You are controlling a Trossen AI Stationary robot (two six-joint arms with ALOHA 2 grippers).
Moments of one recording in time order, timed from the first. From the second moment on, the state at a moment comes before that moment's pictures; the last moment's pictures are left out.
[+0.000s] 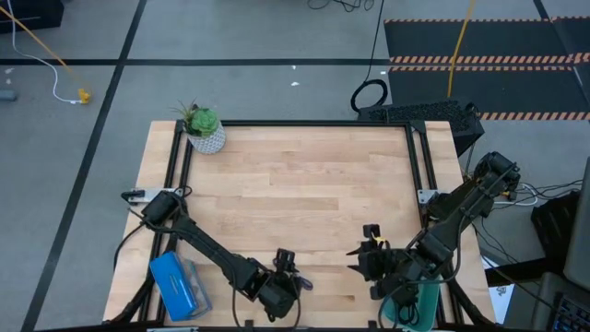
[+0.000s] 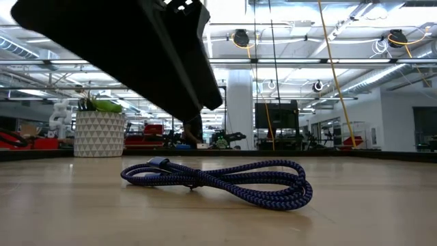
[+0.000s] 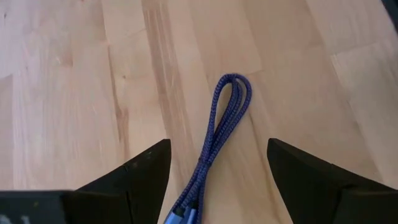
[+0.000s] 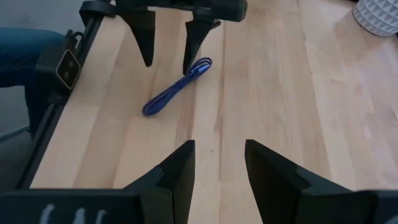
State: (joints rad) left arm -0.61 2.09 1.55 -0.54 -0.39 -0.20; right arm 0.77 1.41 1.14 -0.68 0.57 0.44
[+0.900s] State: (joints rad) left arm -0.55 2.09 1.37 -0.42 -0.27 -0.26; right arm 0.77 1.41 1.14 -0.69 0.57 0.46
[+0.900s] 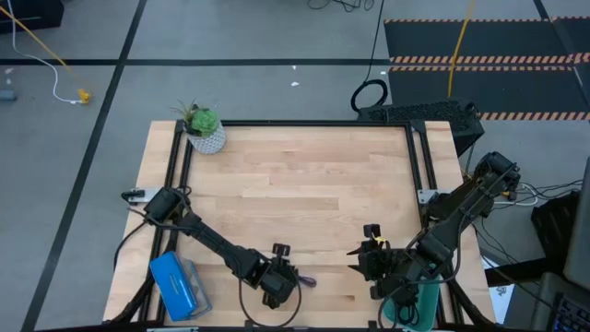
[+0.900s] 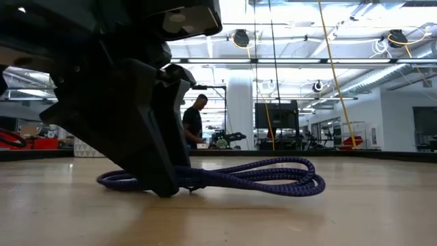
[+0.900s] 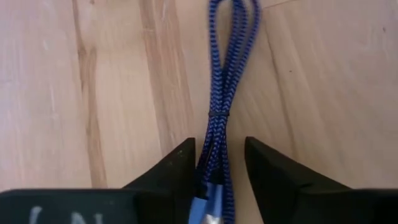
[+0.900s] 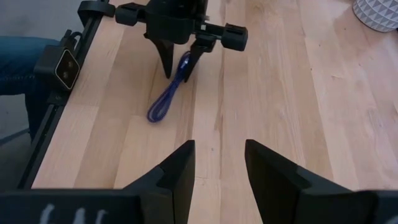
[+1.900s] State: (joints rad) left arm -0.49 2.03 1.41 -0.55 -0.12 -0.26; right arm 0.77 1.41 1.14 -0.69 0.57 0.46
